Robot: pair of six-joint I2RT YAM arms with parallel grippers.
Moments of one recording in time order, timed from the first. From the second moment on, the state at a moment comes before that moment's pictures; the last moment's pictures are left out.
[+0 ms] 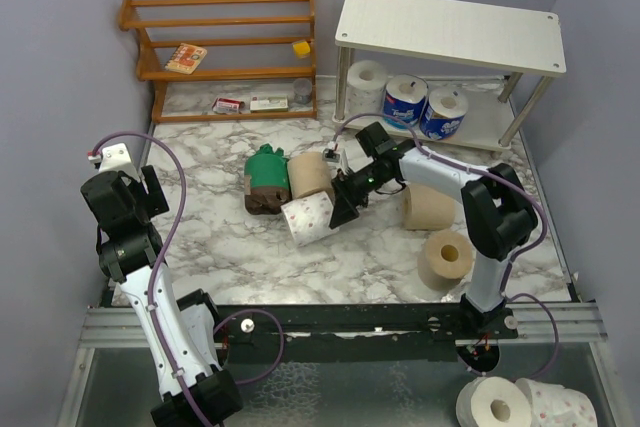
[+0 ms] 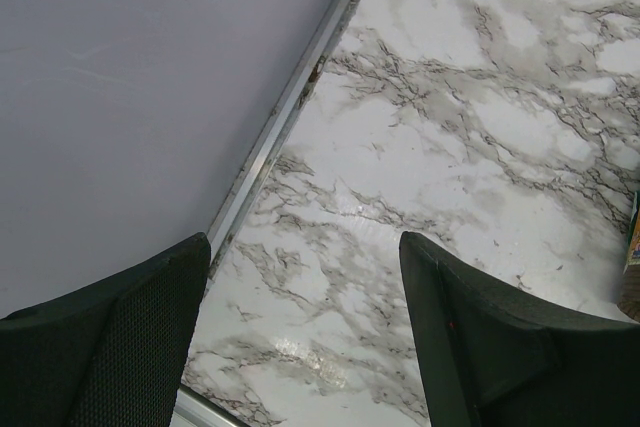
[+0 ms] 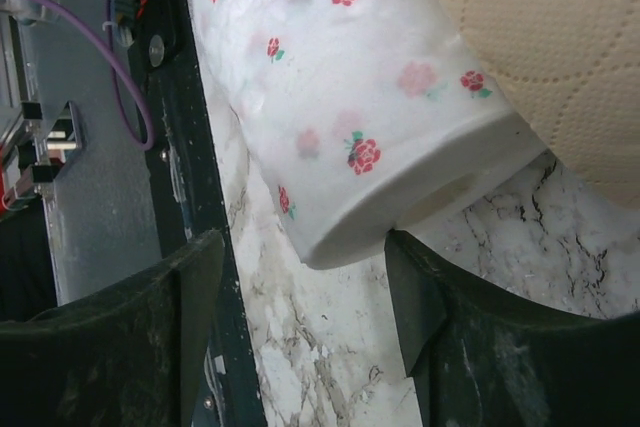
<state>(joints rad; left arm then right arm) 0.50 0.68 0.85 -0.64 -0.02 0.11 0.58 1.86 1.27 -0.58 -0.96 -0.22</state>
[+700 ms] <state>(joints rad) 0.50 0.69 0.85 -0.64 -0.02 0.11 0.58 1.91 1.32 -0.52 -0.97 -0.21</state>
